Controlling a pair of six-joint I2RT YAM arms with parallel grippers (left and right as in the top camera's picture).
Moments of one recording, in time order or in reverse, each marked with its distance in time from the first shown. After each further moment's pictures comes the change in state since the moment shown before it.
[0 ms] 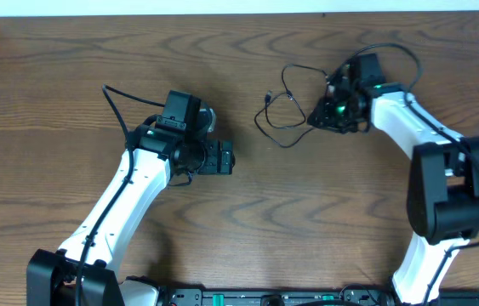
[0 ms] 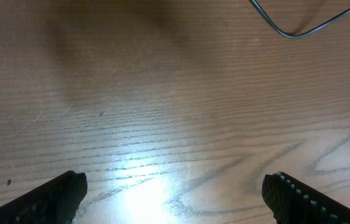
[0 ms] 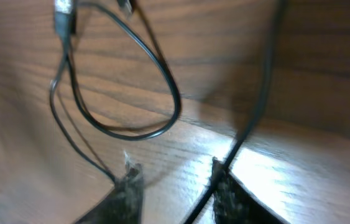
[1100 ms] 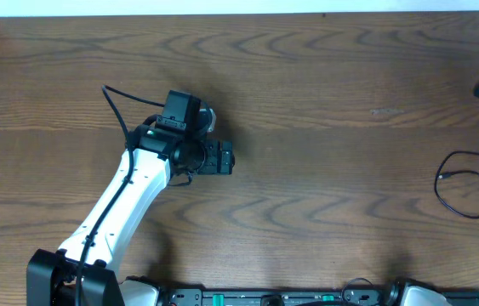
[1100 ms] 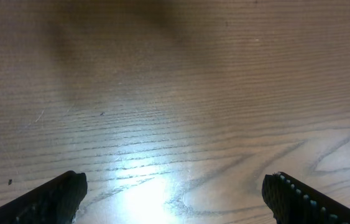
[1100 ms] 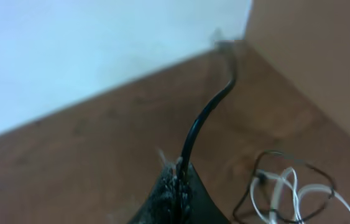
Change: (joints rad) left arm 0.000 0.000 0.000 0.000 -0.002 0.000; right arm -0.452 -0.733 0.013 -0.026 0.584 -0.174
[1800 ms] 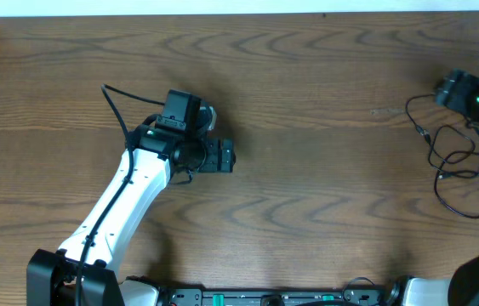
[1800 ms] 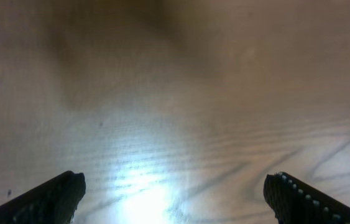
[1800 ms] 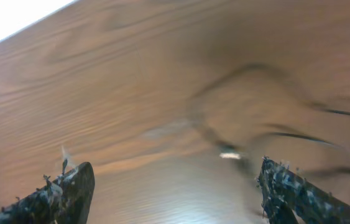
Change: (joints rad) left arm 0.000 0.000 0.000 0.041 0.000 -0.002; right arm -0.054 0.275 -0.001 -0.124 -0.436 -0.007
